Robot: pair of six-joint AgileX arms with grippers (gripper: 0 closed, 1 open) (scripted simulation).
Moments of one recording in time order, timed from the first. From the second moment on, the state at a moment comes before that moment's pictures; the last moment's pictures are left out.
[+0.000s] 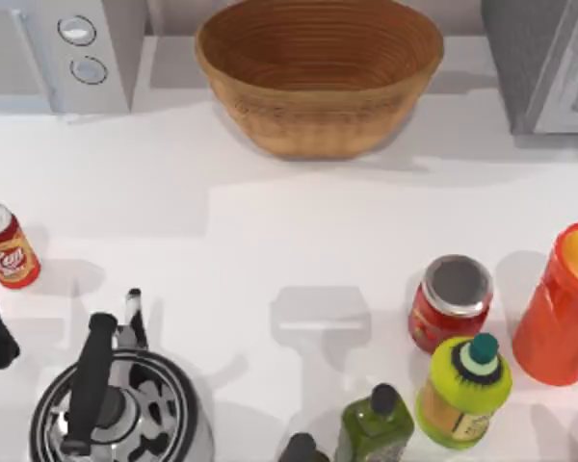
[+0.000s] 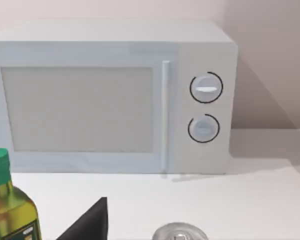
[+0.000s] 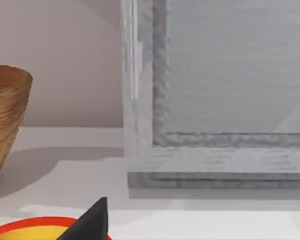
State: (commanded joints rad) left arm 0.00 0.00 0.00 0.00 0.00 0.00; right arm 0.00 0.00 0.00 0.00 0.00 0.00
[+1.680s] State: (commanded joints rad) left arm 0.02 1.90 1.55 -1.19 0.00 0.81; right arm 0.00 0.00 0.00 0.00 0.00 0.00
